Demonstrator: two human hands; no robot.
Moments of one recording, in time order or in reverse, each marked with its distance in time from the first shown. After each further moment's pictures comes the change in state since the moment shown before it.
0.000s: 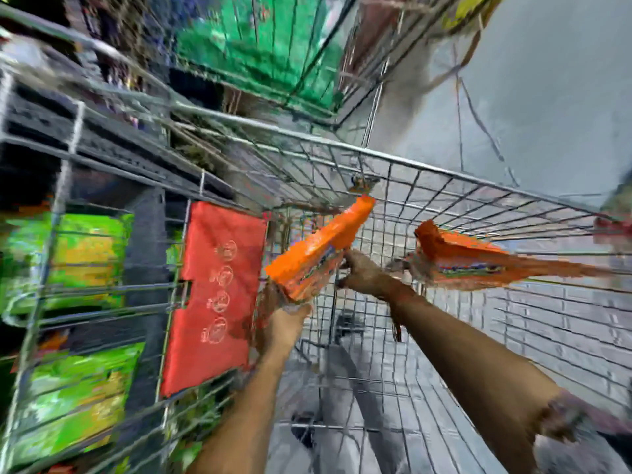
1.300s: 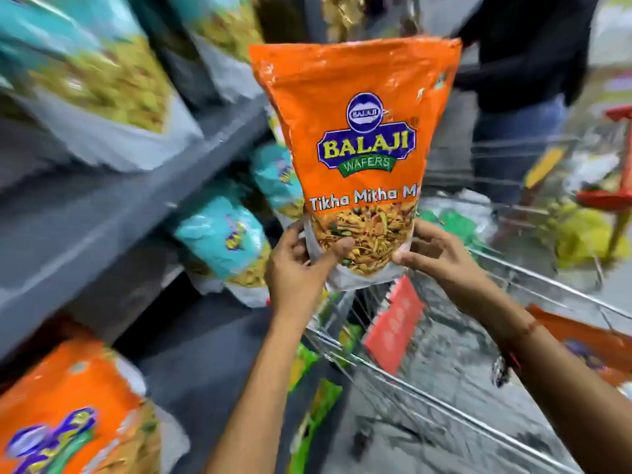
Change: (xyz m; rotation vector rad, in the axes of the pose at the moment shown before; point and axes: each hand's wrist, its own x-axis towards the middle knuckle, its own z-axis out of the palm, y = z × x) left_hand -0.398 -0.054 -0.321 -0.807 0.649 1.088; right_hand -0.429 -0.303 0.063 0.344 -0.112 -1.164
